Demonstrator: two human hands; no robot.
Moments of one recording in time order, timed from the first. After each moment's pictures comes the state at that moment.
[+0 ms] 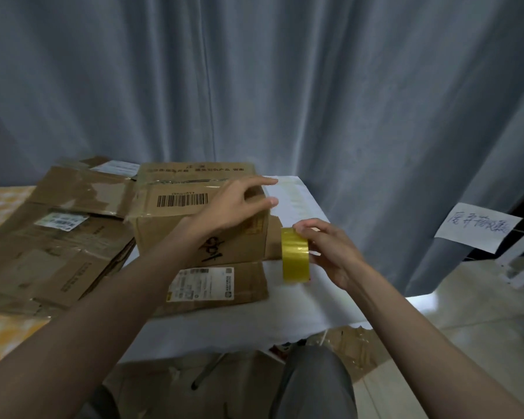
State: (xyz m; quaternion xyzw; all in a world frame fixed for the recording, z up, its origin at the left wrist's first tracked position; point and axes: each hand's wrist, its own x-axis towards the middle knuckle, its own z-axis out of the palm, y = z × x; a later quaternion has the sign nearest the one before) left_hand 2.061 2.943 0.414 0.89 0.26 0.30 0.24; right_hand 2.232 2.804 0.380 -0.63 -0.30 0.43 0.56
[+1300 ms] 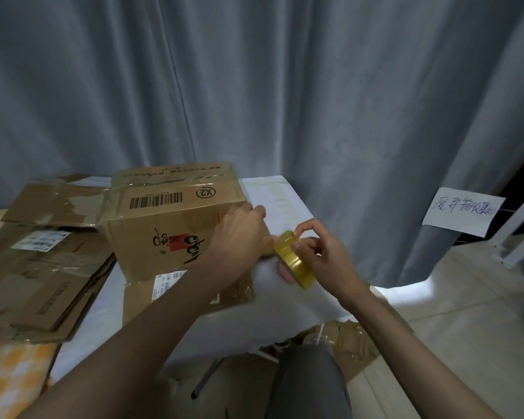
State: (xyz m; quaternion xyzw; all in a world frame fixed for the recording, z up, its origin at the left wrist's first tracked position) left_hand 2.100 2.858 0.417 0.90 0.40 0.15 0.08; right_hand 2.248 2.757 0.357 -0.66 -0.53 0.18 0.51
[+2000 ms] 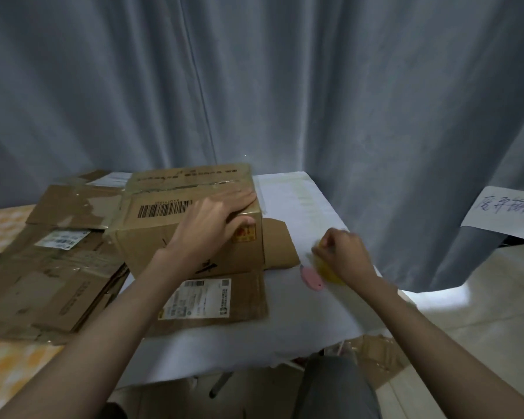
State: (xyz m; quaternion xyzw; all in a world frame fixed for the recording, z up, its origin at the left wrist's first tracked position) left_hand 2.040 2.941 0.399 0.92 0.32 0.24 0.05; right_hand 2.302 2.840 0.299 -0.81 -0.52 0.03 0.29
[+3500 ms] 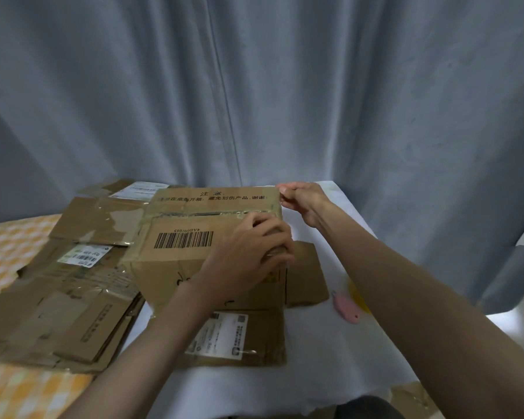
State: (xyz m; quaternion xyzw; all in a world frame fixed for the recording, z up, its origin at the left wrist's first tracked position) left_hand 2.047 2.957 0.373 0.95 0.21 0.24 0.02; right_hand 2.250 3.021 0.373 -0.60 -0.33 0.45 0.57
